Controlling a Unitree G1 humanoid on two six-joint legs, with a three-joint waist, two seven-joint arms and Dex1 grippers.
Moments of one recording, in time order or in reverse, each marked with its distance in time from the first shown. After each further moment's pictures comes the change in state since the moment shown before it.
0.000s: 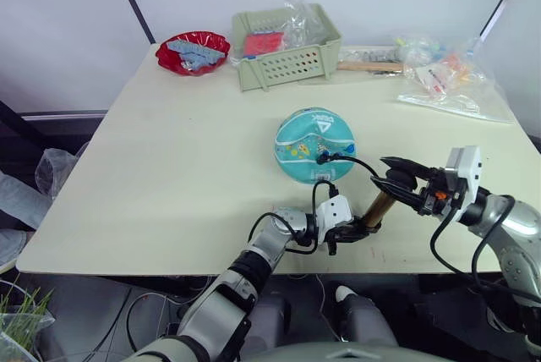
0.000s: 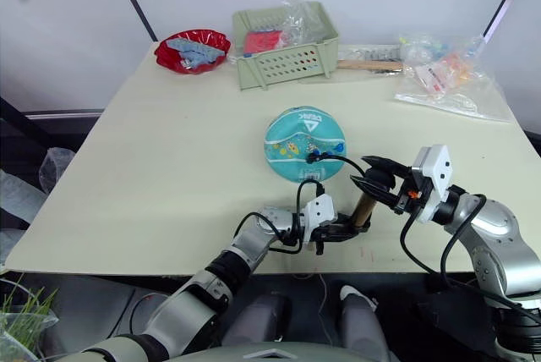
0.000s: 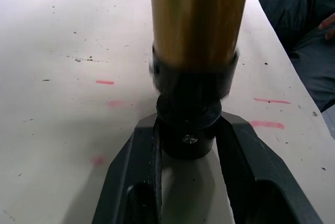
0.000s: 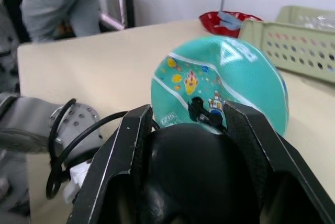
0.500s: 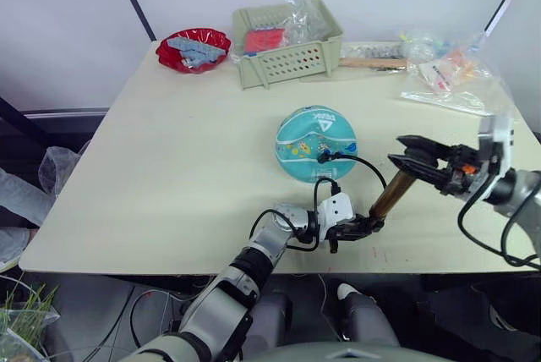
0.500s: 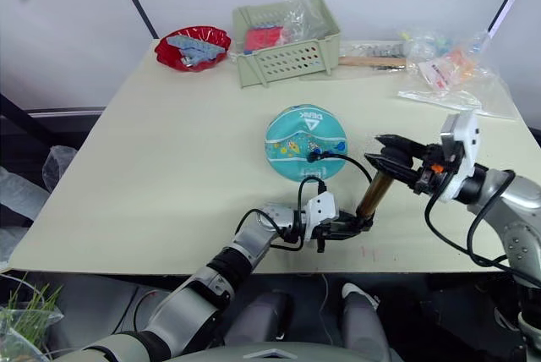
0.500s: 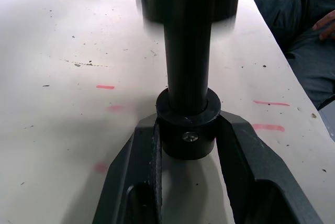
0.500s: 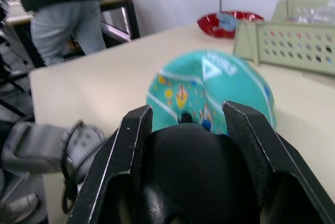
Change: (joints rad) left arm -0.023 -0.008 0.006 0.016 -0.002 -0.015 -0.022; right arm -0.160 -0.166 -0.165 -0.027 0.268 0.286 -0.011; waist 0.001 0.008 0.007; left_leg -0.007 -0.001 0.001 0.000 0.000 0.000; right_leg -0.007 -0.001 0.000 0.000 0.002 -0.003
